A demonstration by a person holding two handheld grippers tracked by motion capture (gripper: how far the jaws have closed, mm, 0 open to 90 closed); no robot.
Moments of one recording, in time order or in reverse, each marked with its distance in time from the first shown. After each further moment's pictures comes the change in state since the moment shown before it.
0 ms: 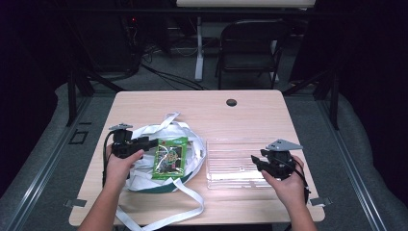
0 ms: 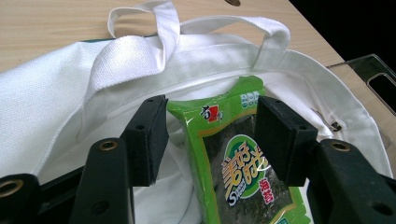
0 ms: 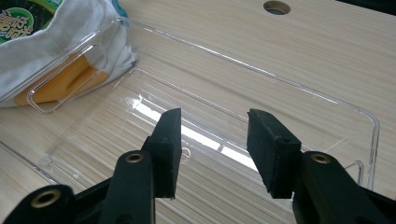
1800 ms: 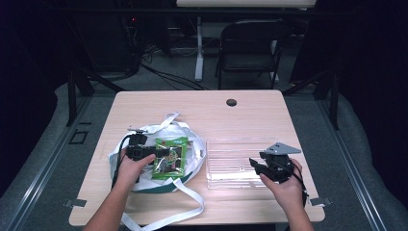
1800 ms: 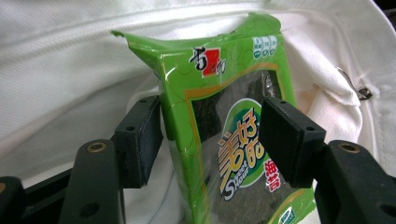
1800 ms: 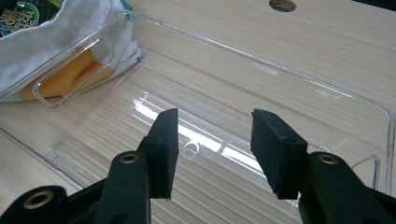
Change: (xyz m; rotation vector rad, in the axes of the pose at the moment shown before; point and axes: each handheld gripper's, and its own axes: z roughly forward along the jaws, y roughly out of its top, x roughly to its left) left arm 0.001 -0.014 0.047 0.198 -0.054 -0.080; right arm 0.006 -0.008 0.001 -0.005 0.006 -0.003
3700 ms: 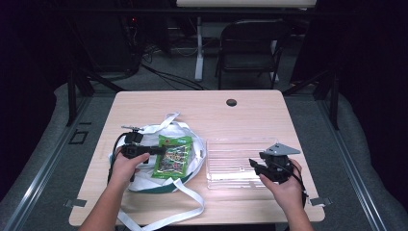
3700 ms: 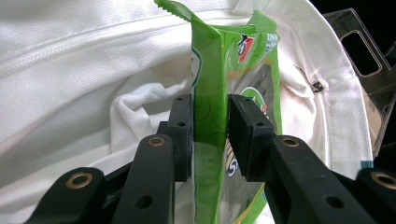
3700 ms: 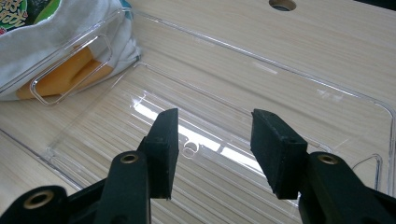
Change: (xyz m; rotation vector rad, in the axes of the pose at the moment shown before) left arm 0.001 0.006 -0.019 0.016 -0.096 0.024; right arm 0.000 -0.002 0.002 -0.003 -0.006 -0.004
